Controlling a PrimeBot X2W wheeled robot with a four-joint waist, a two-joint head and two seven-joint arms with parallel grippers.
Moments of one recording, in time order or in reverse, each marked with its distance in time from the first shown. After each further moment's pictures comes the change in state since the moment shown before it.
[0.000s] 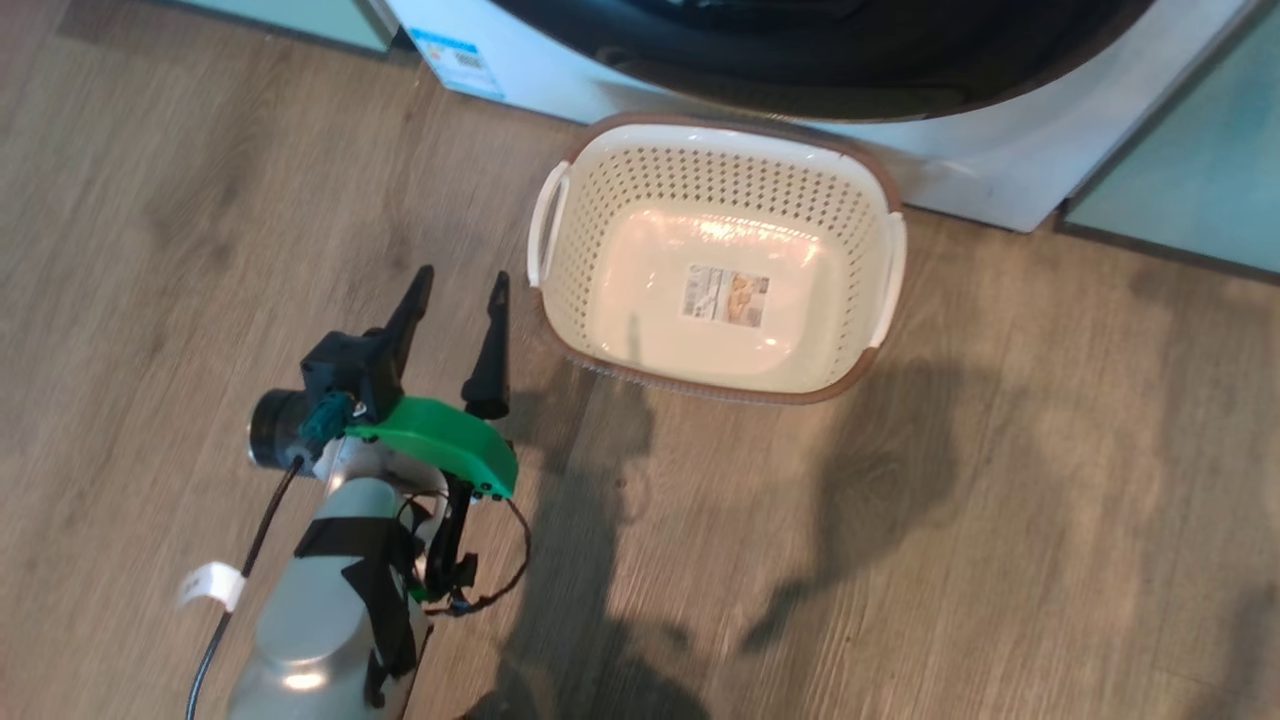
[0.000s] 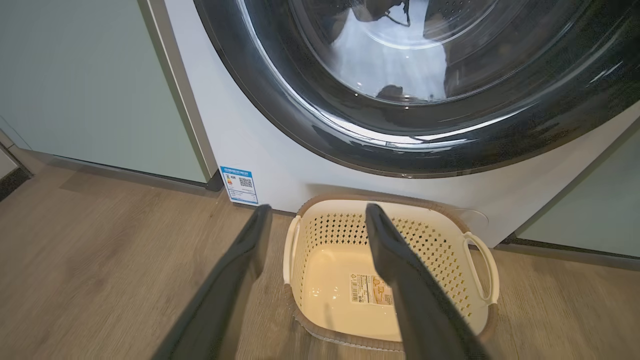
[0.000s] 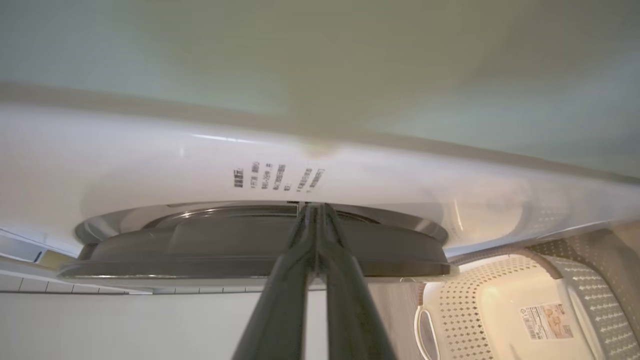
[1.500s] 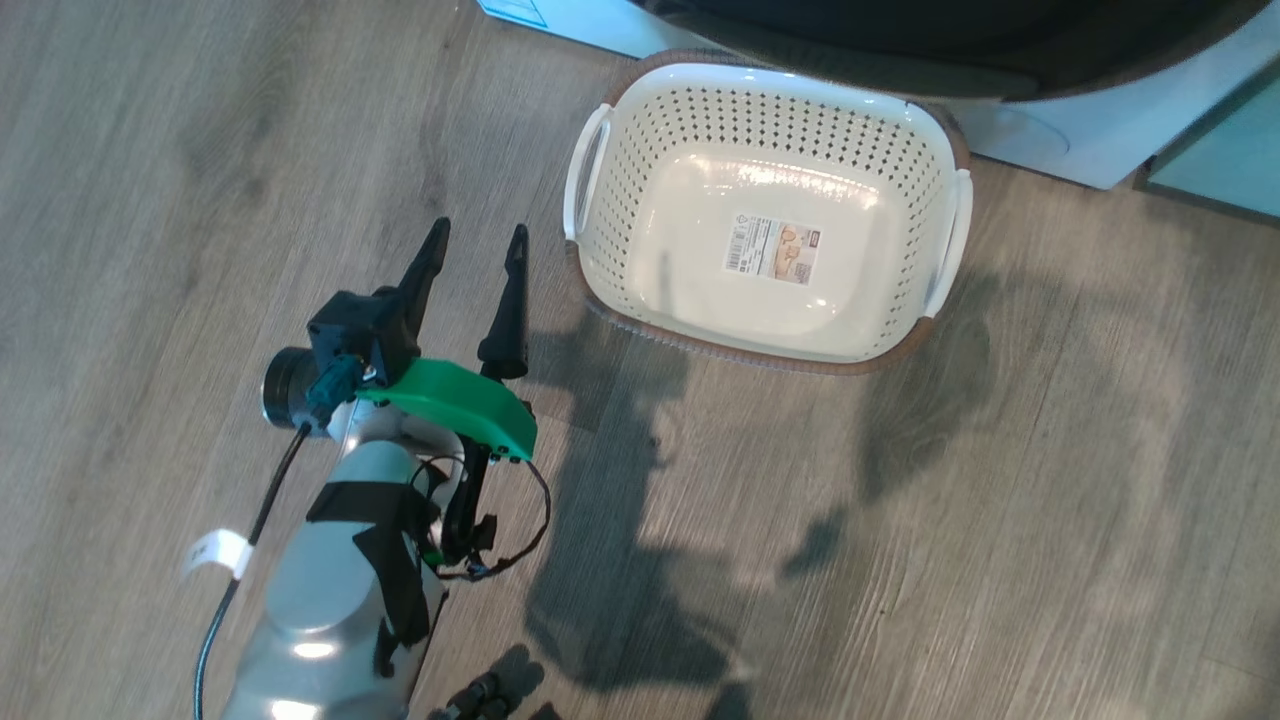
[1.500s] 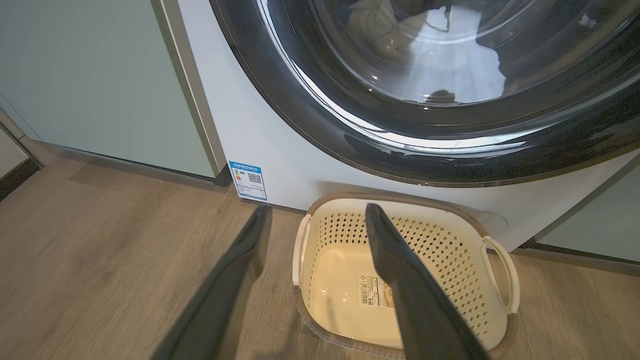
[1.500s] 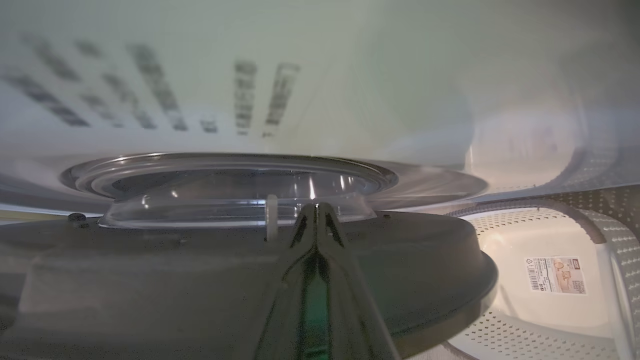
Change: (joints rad) left arm -0.057 -0.001 -0.041 -0.025 -0.042 0.027 0.000; right arm -0.142 0.029 0.066 0.049 -0.044 -0.001 0.181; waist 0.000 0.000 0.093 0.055
